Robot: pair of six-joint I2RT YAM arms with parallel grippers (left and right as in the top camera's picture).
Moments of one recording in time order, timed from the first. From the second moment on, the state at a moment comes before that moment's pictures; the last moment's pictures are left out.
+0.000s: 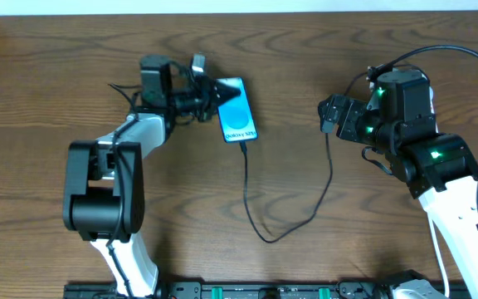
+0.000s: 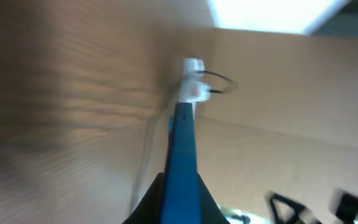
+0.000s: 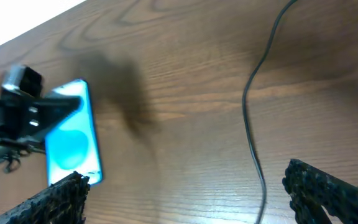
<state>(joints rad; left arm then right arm) -0.08 1.98 1.10 0.23 1.09 -1.03 0.29 1.25 1.20 -0.75 -0.08 0.54</state>
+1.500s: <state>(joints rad) -0.35 1.98 1.09 -0.03 0.74 -0.61 0.29 1.25 1.20 -0.75 -0.04 0.51</state>
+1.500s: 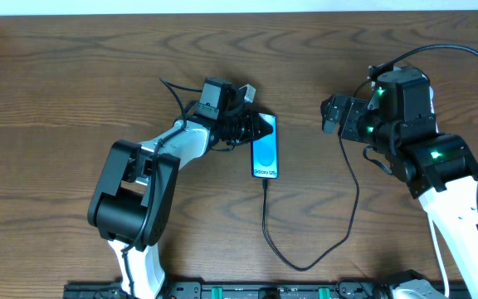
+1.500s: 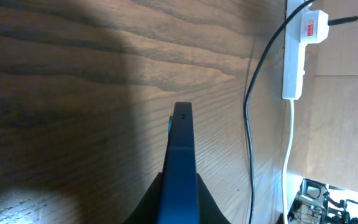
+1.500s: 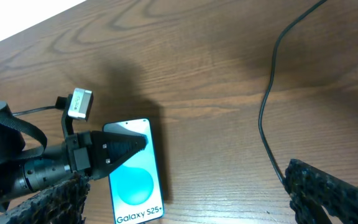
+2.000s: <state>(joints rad) -0.35 1.98 1.09 -0.03 0.63 -0.72 0.29 1.25 1.20 -0.75 -0.04 0.51</state>
